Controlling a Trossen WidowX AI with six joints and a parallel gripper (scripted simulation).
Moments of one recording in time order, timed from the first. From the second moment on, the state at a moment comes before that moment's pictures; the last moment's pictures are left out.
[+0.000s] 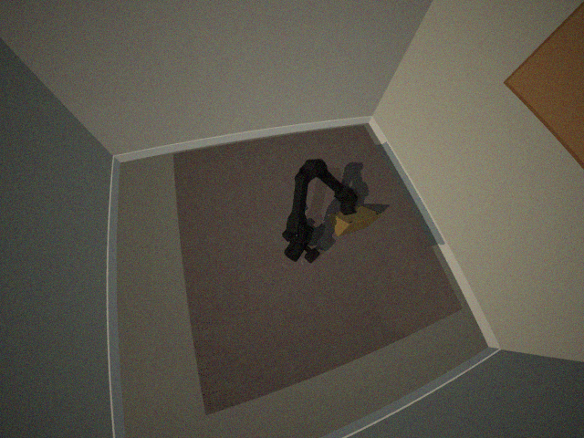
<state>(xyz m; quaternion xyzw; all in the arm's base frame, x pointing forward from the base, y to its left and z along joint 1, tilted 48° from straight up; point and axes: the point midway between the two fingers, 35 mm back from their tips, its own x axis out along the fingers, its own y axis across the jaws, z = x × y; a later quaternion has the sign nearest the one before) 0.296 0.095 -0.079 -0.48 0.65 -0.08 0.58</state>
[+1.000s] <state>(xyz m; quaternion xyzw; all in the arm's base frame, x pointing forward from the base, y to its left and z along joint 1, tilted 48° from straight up) 0.296 0.084 -0.089 -0.48 0.65 -0.08 0.58</state>
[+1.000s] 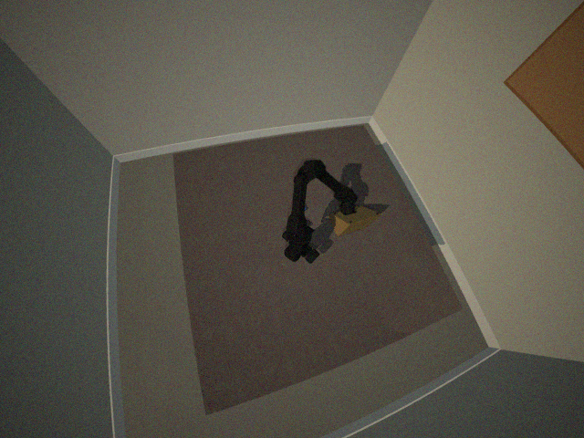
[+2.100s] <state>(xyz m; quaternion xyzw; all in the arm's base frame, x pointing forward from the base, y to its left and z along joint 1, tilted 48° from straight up) 0.276 0.169 -0.009 -0.48 0.65 -0.08 0.58</state>
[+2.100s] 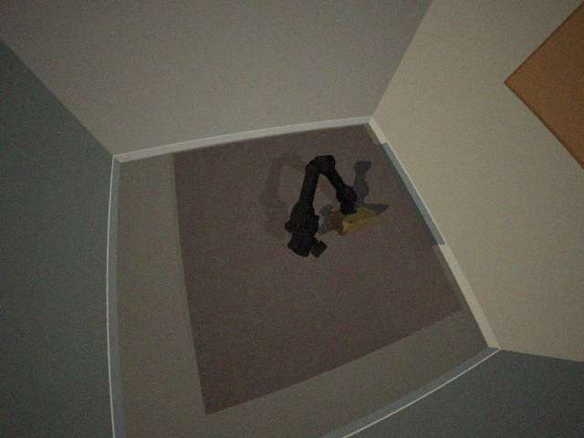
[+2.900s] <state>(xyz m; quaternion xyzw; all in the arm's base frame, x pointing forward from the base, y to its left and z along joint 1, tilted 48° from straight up) 0.270 0.078 0.062 -0.44 0.65 -0.12 0.61</state>
